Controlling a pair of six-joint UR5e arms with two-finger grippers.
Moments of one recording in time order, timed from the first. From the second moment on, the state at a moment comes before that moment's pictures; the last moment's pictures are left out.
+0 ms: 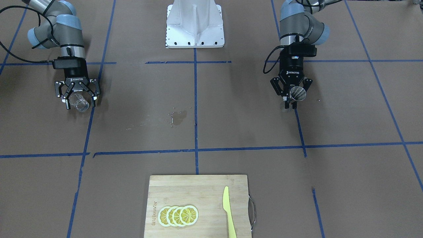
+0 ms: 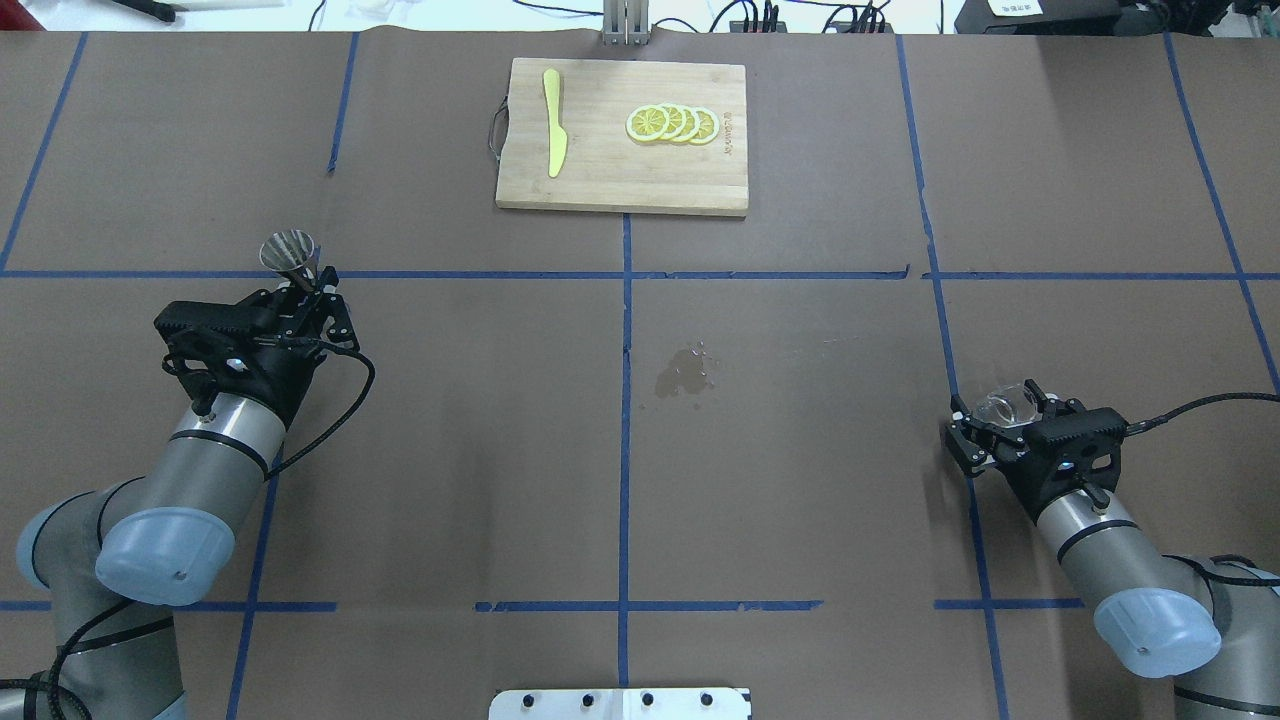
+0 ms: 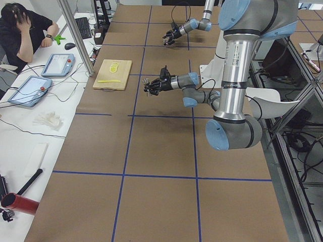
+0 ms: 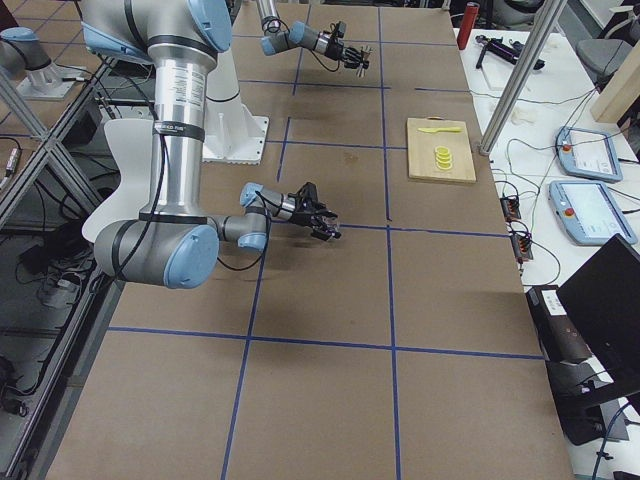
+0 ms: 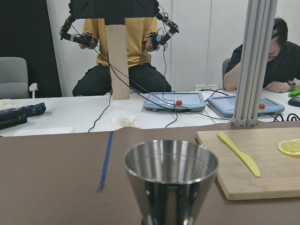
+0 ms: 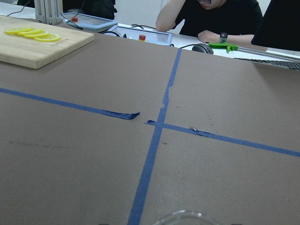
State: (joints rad) left arm -0.33 -1.68 -1.80 -2.46 -0.66 -1.06; right arm 0.20 -1.71 1.65 -0.48 0.70 1.08
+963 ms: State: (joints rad) left arm -0.33 -1.70 -1.80 -2.46 -0.66 -1.06; right arm 0.24 -1.72 1.65 -0.44 0.75 1.06
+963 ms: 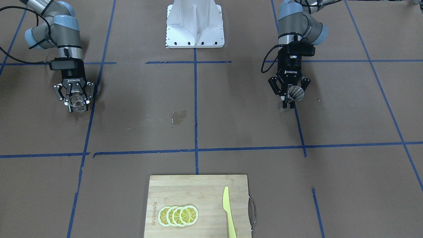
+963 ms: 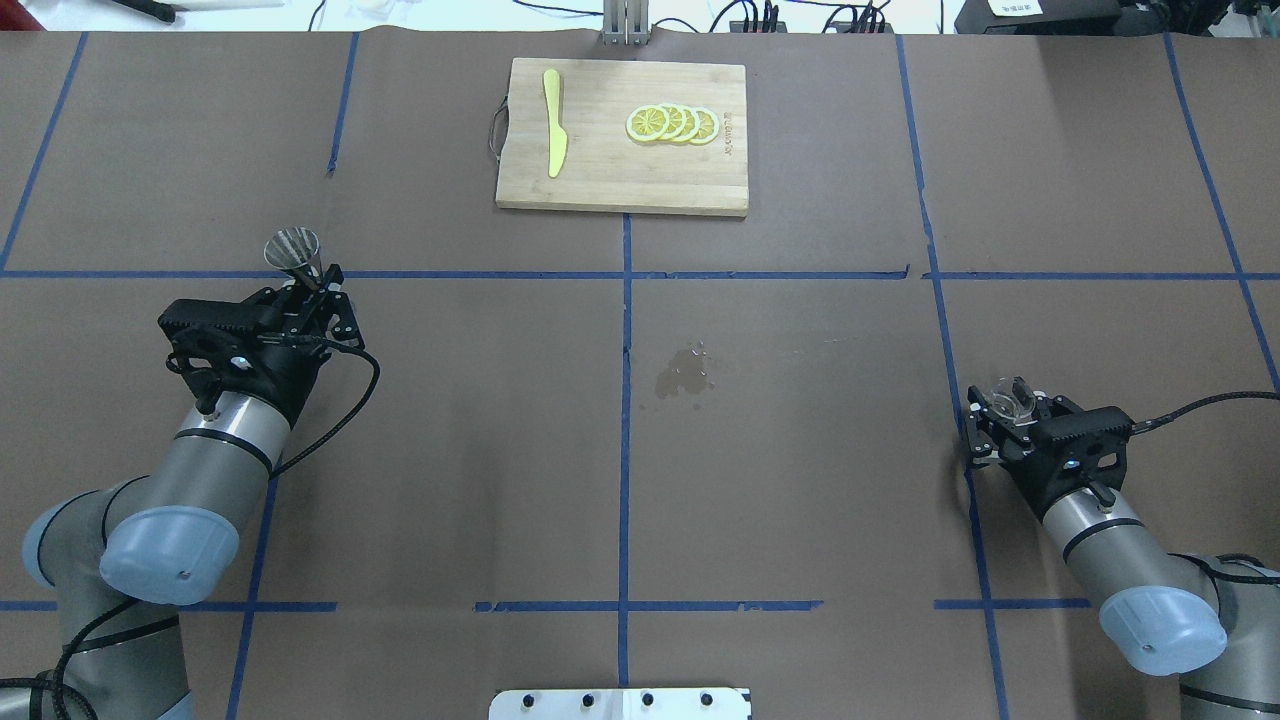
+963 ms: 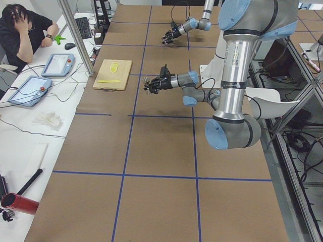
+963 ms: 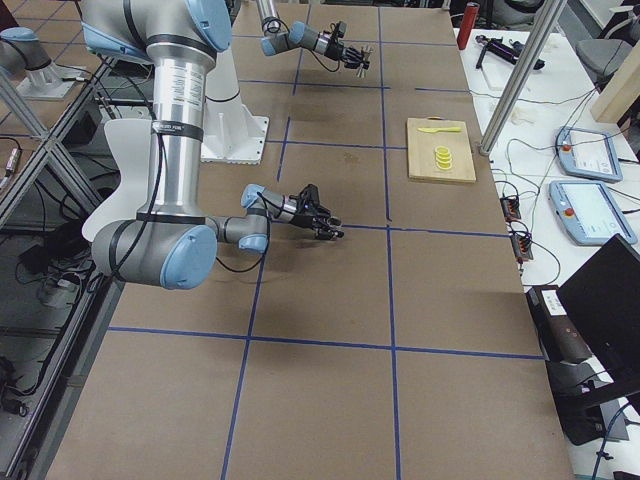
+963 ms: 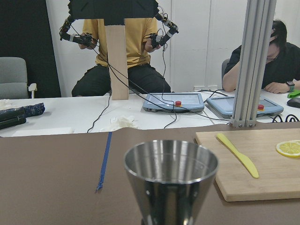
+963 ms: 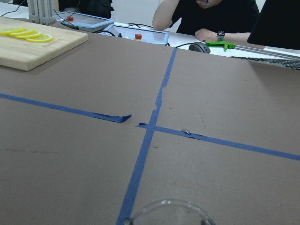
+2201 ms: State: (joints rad) left arm -0.28 -1.91 -1.70 -2.44 -0.68 -0.93; right arm 0.57 -1.60 1.78 -0.44 1.24 0.53
